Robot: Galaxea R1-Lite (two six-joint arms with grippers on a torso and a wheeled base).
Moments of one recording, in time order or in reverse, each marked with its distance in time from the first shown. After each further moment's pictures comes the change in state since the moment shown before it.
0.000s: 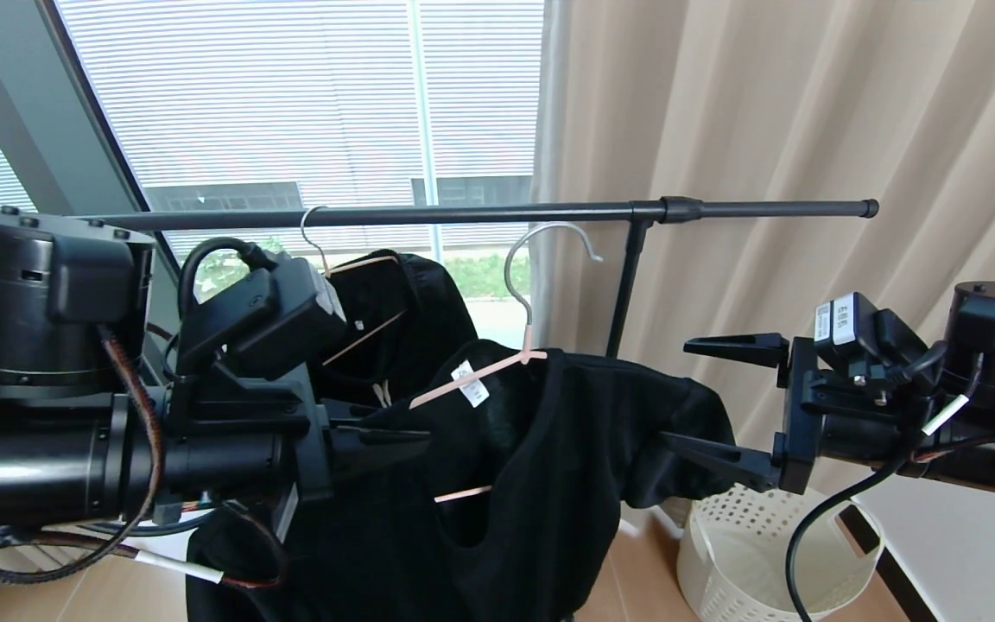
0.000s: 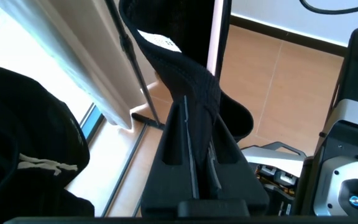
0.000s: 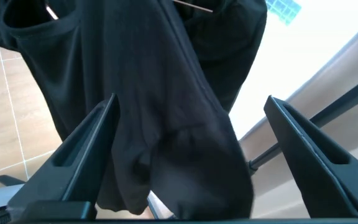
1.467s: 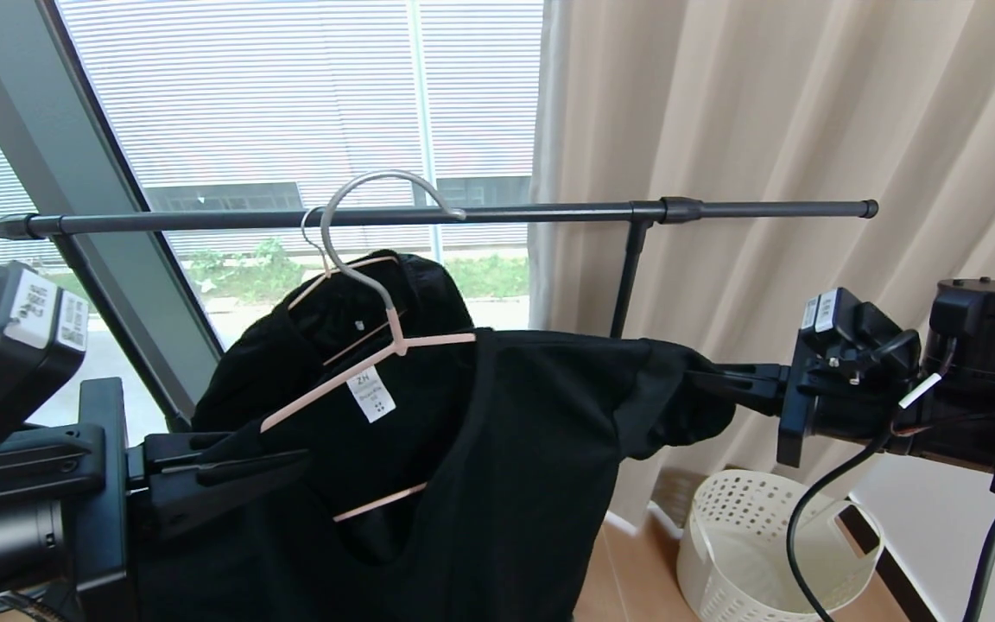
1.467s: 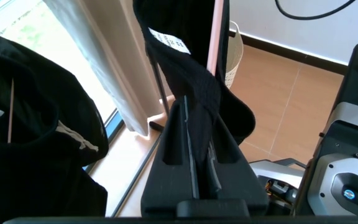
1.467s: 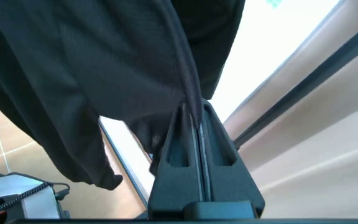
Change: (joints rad) left arm 0.105 -0.288 0.167 -0.005 -0.004 -0.024; right arm -0.107 0.078 -0.047 0.002 -0.005 -0.052
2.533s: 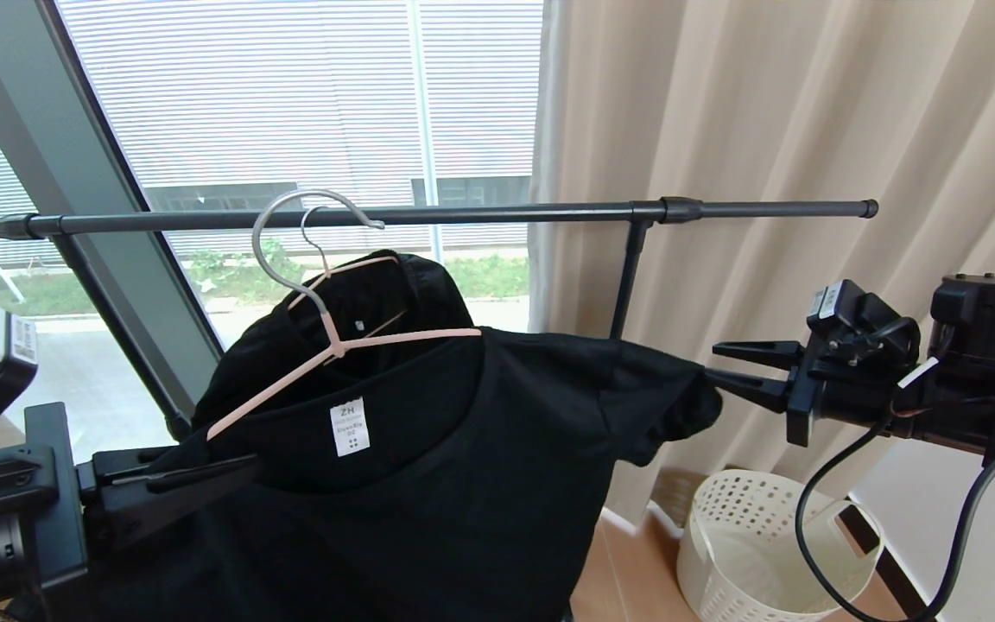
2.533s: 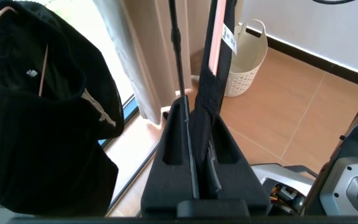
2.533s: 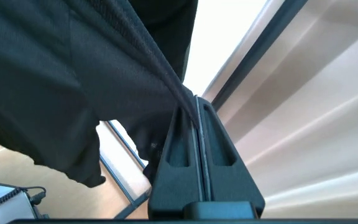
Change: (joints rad) left arm 0.130 -0.056 0.068 -0.001 -0.002 -0.044; right arm -0.091 0.055 -0.042 0.006 -0.002 -0.026
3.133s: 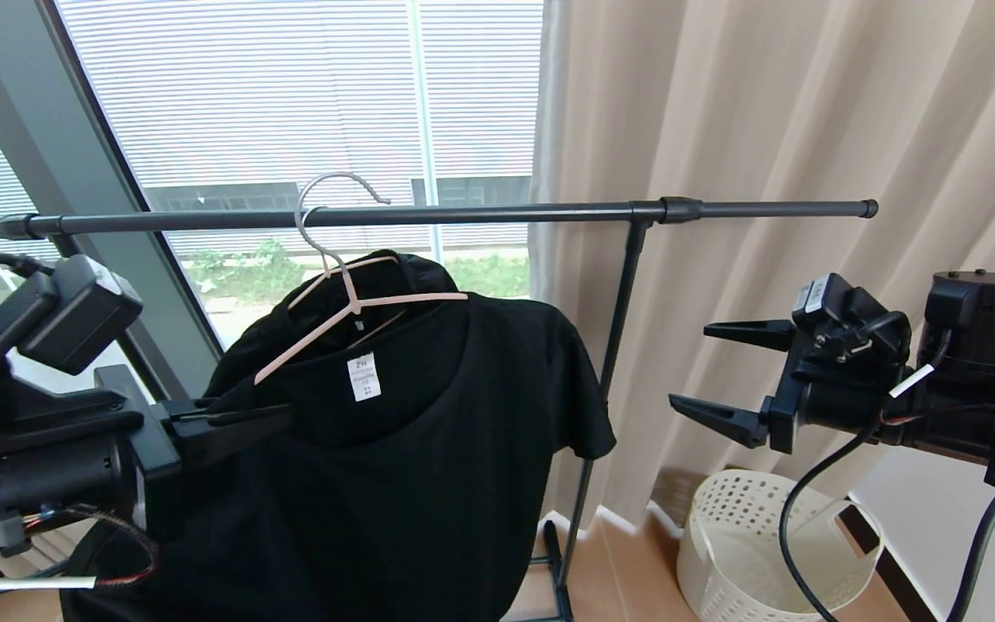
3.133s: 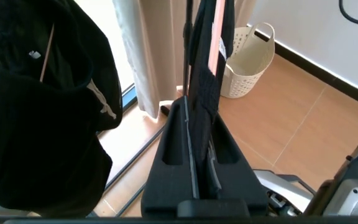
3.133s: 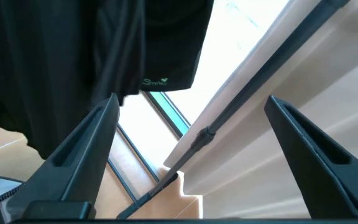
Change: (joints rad) left arm 0.041 0.169 -0.038 -0.117 0.045 -0.077; right arm 0.111 -0.050 0.016 0.005 -0.077 0.110
